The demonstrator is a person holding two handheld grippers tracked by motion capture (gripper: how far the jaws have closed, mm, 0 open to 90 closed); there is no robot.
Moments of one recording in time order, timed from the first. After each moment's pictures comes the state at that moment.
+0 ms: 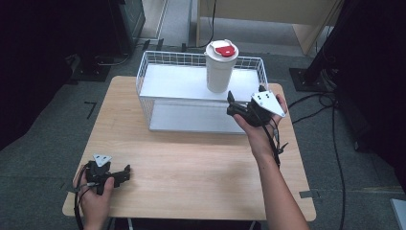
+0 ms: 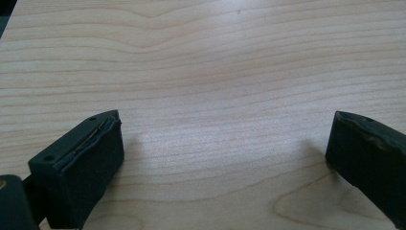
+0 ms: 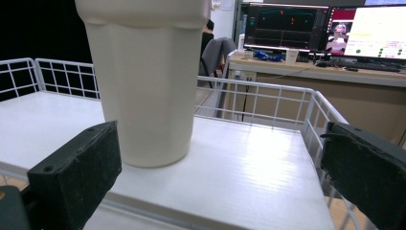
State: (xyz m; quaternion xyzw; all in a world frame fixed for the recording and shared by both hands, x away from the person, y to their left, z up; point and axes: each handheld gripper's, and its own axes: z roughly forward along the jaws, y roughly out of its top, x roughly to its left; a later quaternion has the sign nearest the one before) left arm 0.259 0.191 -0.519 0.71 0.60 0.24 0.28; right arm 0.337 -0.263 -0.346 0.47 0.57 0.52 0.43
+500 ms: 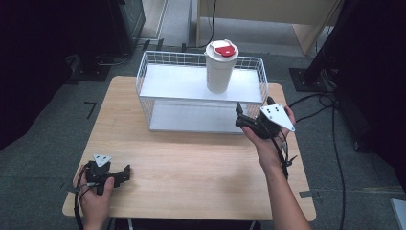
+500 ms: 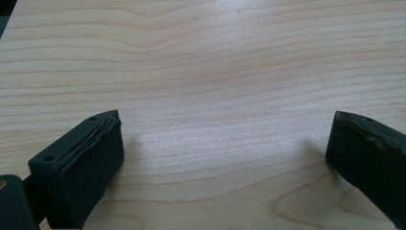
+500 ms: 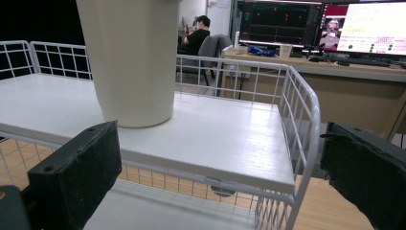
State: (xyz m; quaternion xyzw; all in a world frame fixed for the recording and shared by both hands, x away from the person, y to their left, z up) left arm 0.259 0.191 -0.519 0.71 0.60 0.24 0.28; right arm 0.311 -0.285 -0.364 0.47 0.57 0.51 0.44
